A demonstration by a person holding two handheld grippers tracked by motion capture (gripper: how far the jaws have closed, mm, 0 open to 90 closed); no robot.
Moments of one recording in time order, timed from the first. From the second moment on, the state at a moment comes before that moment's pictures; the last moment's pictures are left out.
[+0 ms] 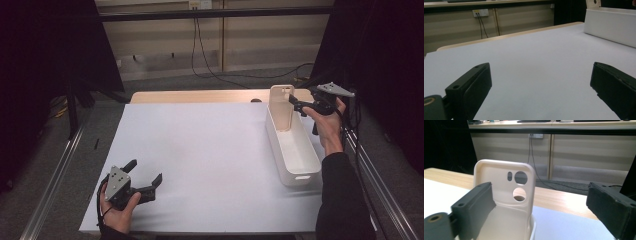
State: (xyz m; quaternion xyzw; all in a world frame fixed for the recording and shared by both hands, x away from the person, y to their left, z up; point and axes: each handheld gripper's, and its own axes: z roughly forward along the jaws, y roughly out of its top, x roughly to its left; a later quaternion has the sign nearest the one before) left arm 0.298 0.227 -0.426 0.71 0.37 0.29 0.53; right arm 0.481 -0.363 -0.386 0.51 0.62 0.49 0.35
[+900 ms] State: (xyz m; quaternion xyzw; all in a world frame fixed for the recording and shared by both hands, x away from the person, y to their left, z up) left arm 0.300 0.229 -0.424 0.70 0.37 0.28 0.54; right arm 0.445 -0.355 -0.368 0.50 0.61 0.49 0.37
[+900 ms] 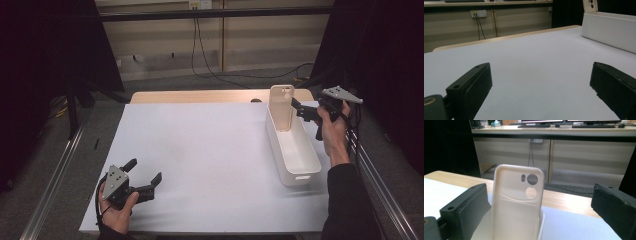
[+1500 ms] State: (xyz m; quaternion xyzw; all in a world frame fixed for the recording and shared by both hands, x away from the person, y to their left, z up) left arm 0.298 0.231 -0.425 0.69 0.38 0.28 0.55; right arm 0.406 -0.358 -0.366 0.49 0.60 0.52 0.38
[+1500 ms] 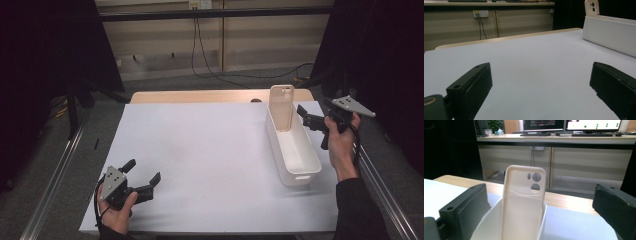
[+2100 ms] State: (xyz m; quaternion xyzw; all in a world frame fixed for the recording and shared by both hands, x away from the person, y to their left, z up) left arm 0.298 0.232 -0.424 0.69 0.38 0.28 0.55; right arm 0.372 -0.353 -0.373 0.47 0.60 0.54 0.37
